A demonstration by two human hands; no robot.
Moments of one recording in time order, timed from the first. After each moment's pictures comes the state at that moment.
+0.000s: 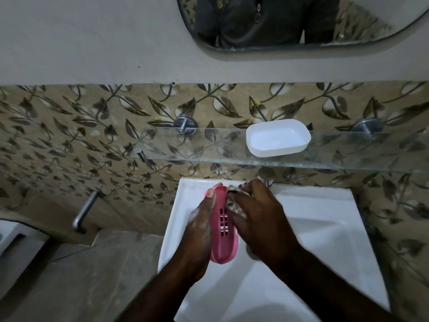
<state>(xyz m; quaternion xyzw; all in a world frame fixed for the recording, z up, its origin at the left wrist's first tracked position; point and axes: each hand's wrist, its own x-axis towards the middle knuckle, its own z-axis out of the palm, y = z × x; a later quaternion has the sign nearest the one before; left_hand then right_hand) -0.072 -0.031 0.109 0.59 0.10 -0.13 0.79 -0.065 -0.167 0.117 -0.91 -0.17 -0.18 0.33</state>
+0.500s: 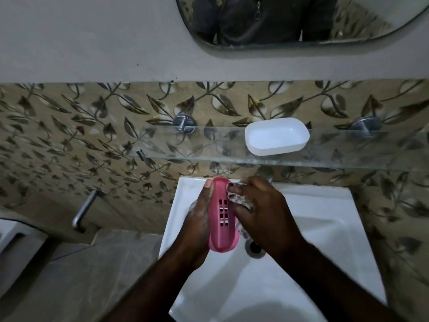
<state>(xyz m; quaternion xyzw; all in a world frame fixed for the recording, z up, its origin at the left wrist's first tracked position) -0.058 -0.028 0.114 0.59 0.12 -0.17 0.78 -0.057 -0.174 0.124 -0.90 -0.14 -0.15 0.38</state>
